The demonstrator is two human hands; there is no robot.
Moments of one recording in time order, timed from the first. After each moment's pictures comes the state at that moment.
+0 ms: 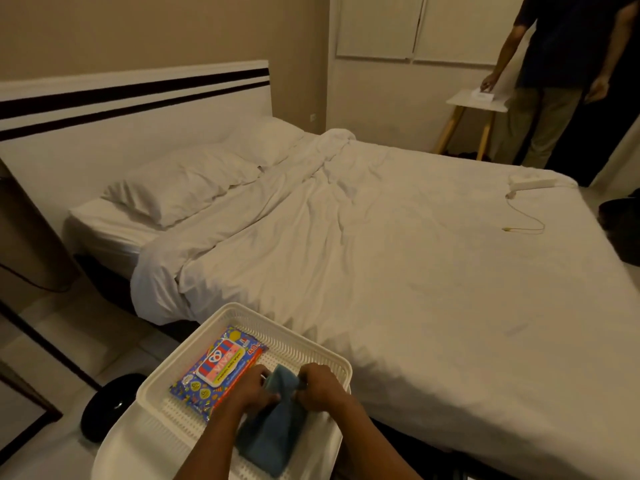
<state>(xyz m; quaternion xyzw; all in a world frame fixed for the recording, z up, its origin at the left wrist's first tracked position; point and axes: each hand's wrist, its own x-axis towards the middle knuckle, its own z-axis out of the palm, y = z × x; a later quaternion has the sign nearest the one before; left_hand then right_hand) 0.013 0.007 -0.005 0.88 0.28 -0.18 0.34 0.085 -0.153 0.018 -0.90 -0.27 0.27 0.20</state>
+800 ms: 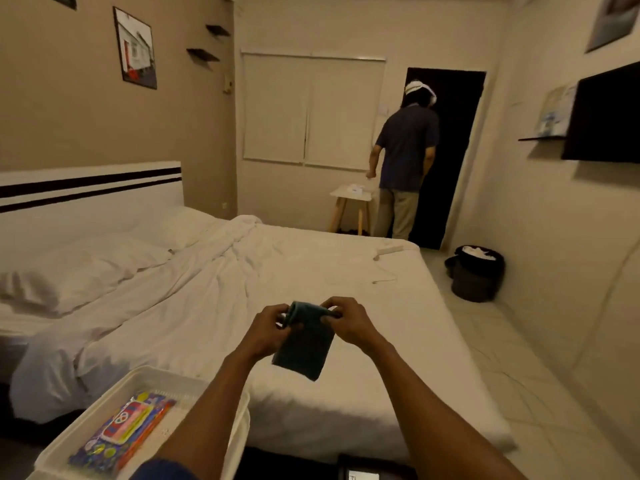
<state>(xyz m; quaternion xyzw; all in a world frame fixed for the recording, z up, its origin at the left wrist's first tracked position) 0.028 -0.201 0.248 0.89 -0.04 0.09 0.45 0.058 -0.403 0.282 -0.89 -0.17 0.00 0.42</state>
